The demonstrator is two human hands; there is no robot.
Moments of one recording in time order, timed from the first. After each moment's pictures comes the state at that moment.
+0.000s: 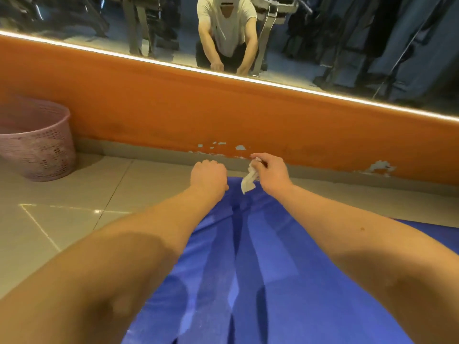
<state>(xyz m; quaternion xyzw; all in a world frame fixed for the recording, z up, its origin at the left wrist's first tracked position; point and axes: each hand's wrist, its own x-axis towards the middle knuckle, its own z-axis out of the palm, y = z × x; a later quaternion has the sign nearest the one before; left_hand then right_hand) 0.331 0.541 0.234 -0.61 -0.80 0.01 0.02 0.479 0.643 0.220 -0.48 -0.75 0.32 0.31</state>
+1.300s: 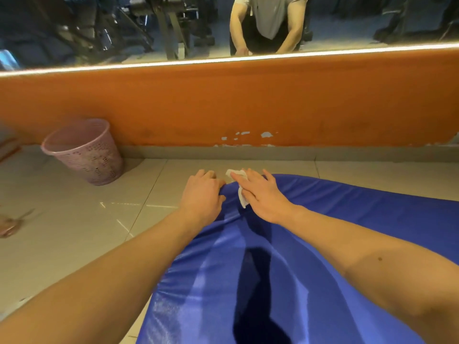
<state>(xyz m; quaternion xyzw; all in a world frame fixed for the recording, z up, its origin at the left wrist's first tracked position) 0.366 0.510 0.211 -0.61 -0.79 -0.03 0.06 0.507 0.647 0.130 -0.20 -0.95 0.18 0.17</state>
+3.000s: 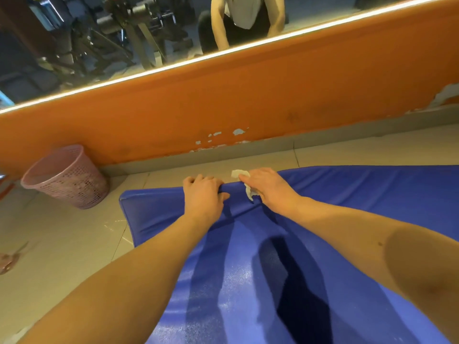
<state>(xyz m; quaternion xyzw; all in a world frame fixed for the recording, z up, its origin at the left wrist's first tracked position) 0.450 0.601 0.175 -0.56 -0.82 -0.01 0.08 0.605 0.728 0.112 -0.17 -0.95 0.12 0.22</state>
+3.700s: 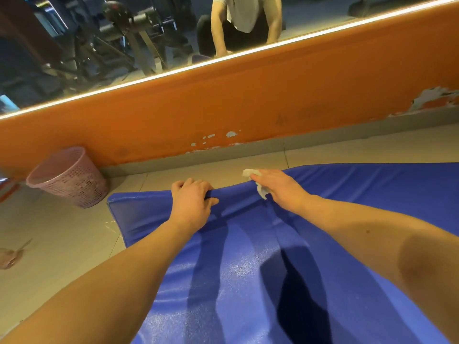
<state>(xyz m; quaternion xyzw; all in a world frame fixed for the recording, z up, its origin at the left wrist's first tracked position) 0.477 0.561 0.190 -0.59 -0.80 -0.07 0.06 0.682 0.731 0.111 -0.20 -0.91 0.27 0.23</state>
